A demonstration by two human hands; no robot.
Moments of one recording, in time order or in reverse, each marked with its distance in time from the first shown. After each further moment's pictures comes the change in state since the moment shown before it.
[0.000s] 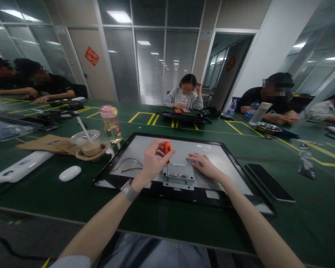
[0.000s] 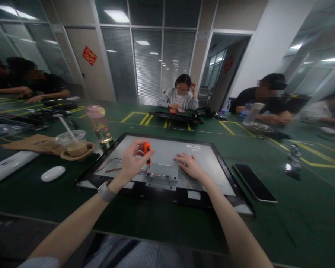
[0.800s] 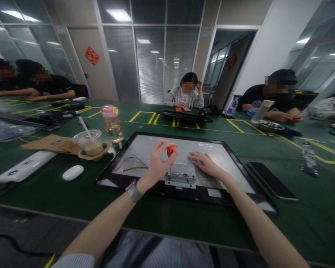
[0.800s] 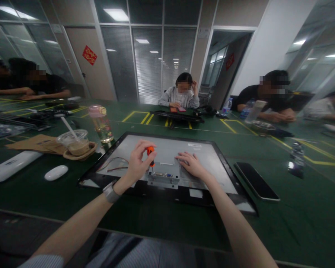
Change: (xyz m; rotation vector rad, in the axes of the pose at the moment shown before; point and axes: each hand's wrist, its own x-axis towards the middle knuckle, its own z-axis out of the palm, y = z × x) left_hand -0.006 0.008 0.006 -0.048 -0.063 0.025; right_hand 0.001 0.005 0.003 -0.012 0.013 -0.025
